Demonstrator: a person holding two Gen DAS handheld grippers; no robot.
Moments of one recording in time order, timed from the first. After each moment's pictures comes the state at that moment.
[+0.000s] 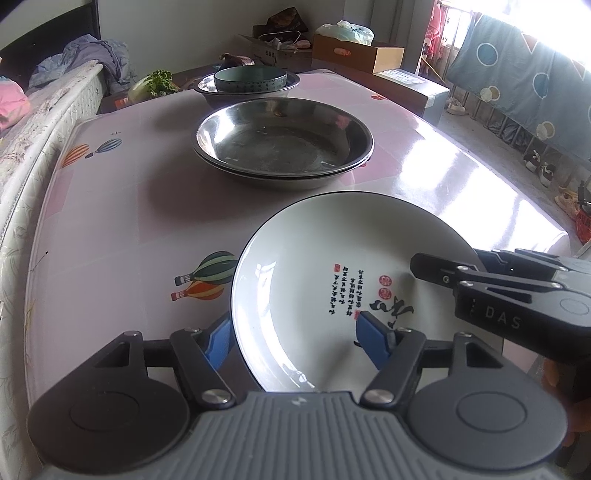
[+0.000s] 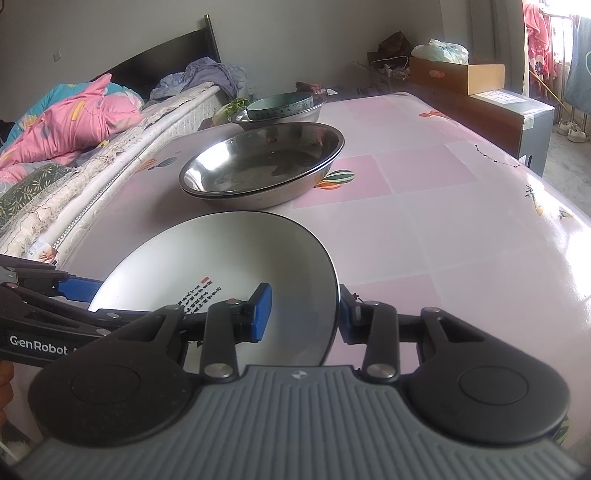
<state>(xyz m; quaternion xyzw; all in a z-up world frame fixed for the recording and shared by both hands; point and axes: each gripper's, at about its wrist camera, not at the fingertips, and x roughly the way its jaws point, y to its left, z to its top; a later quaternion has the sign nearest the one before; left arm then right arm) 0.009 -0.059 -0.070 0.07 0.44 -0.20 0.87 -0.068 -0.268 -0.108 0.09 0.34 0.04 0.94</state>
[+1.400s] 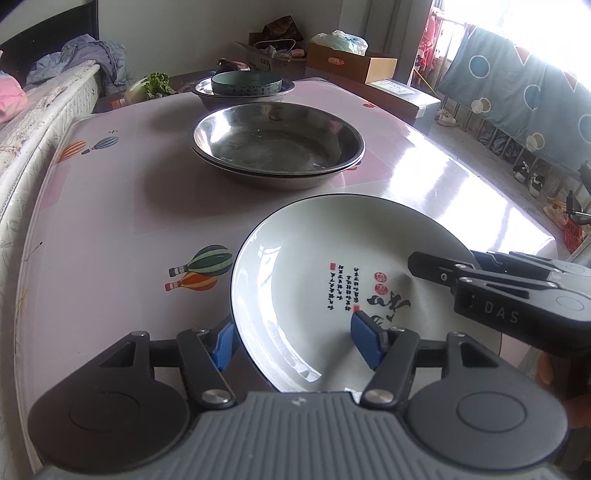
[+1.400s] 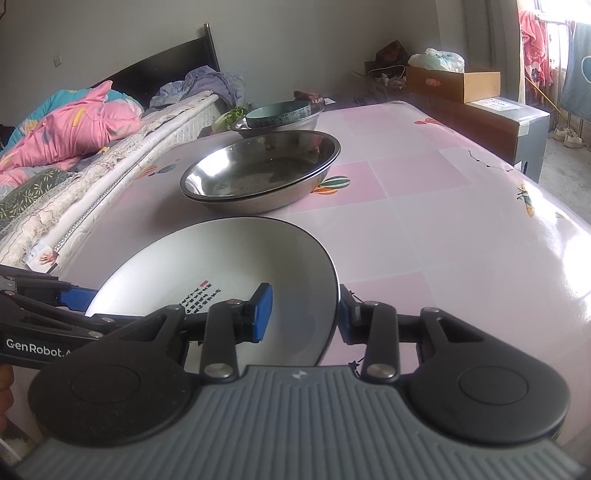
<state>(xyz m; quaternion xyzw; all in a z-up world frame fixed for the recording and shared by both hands) -0.001 -0.052 -0.072 0.05 0.43 -0.21 0.88 -0.080 -0.269 -0.108 0.09 0.33 0.03 0.94</state>
